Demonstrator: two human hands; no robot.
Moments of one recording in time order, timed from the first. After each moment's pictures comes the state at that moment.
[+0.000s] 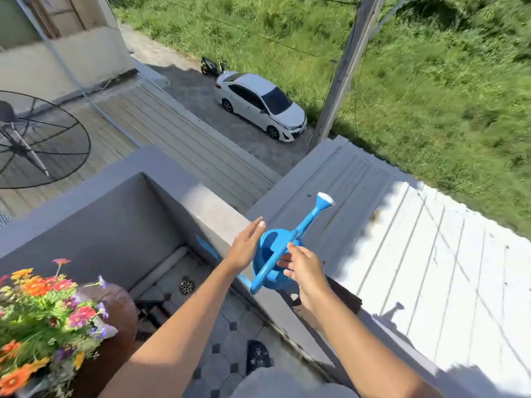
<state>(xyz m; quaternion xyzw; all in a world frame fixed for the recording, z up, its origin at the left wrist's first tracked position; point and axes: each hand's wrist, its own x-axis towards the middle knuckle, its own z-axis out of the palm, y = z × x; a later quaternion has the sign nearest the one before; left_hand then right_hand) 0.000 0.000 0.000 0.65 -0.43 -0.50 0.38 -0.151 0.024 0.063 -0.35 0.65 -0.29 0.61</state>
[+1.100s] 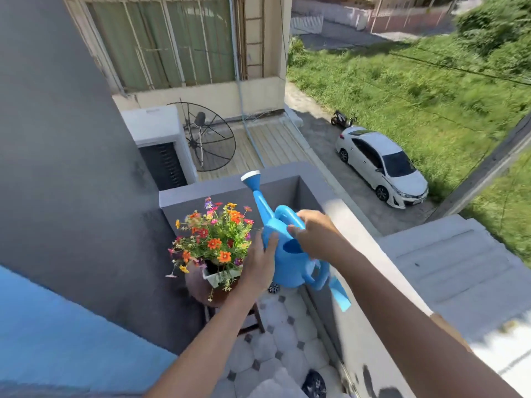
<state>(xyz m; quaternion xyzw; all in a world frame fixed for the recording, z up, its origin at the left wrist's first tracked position) 0.139 0.303 0.111 0.75 -0.25 -0.25 0.56 0.059 0.197 0.219 -0.85 0.36 -0.01 0.38</state>
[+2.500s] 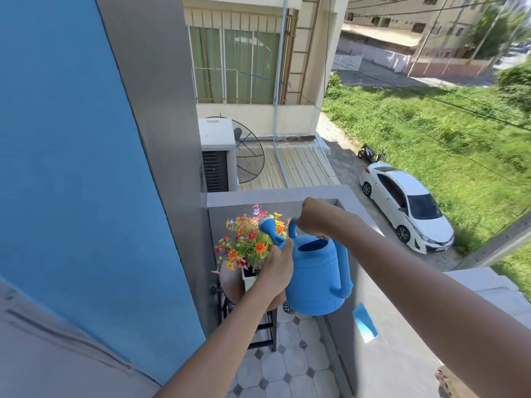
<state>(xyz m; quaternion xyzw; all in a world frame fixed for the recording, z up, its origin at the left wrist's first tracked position) 0.175 0.378 0.158 0.78 -0.18 -0.32 0.50 0.160 0.275 0.282 -0.93 0.31 0.15 0.12</state>
